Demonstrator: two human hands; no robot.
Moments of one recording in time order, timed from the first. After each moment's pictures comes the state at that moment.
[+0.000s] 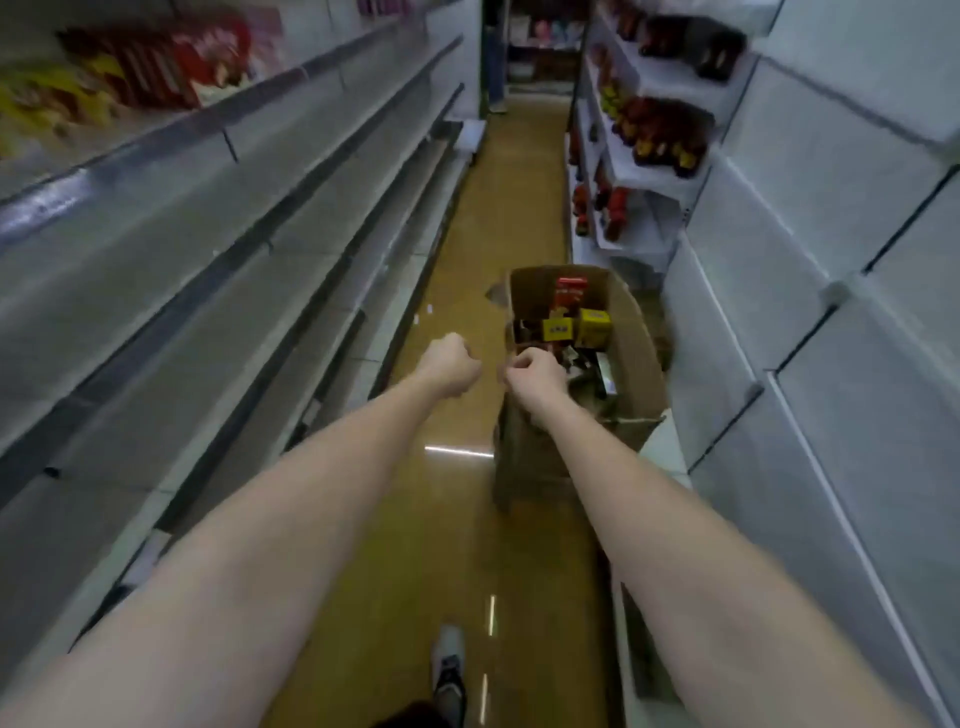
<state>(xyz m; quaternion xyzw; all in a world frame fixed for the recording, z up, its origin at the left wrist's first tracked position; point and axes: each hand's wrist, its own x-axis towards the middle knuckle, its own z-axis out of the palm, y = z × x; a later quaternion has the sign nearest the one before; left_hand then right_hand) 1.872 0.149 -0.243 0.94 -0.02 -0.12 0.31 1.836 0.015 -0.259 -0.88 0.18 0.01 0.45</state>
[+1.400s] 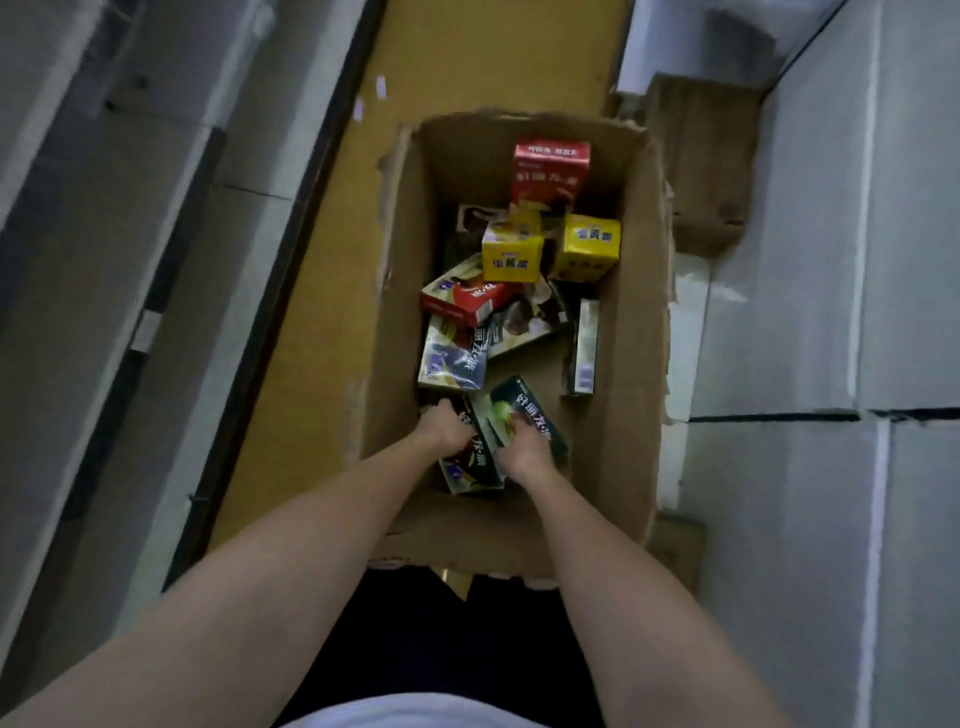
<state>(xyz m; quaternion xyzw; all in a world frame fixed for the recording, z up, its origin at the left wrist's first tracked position) 2.150 -0.104 -0.587 0.83 0.17 -0.46 0.26 2.109 -0.240 -0.597 -0.81 0.23 0.41 0.35</state>
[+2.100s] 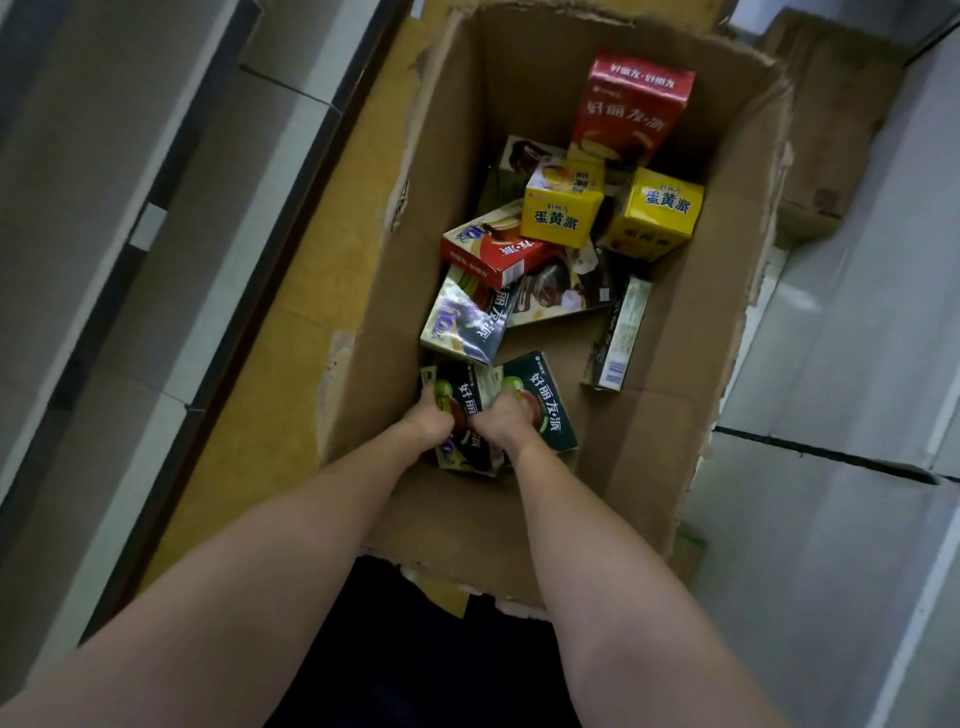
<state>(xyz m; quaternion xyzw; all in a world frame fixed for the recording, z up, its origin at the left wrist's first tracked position) 2.116 -0.093 -0.658 0.72 0.36 -0.43 0.41 2.136 -0.215 -0.666 -0.77 0.23 0.50 0.33</state>
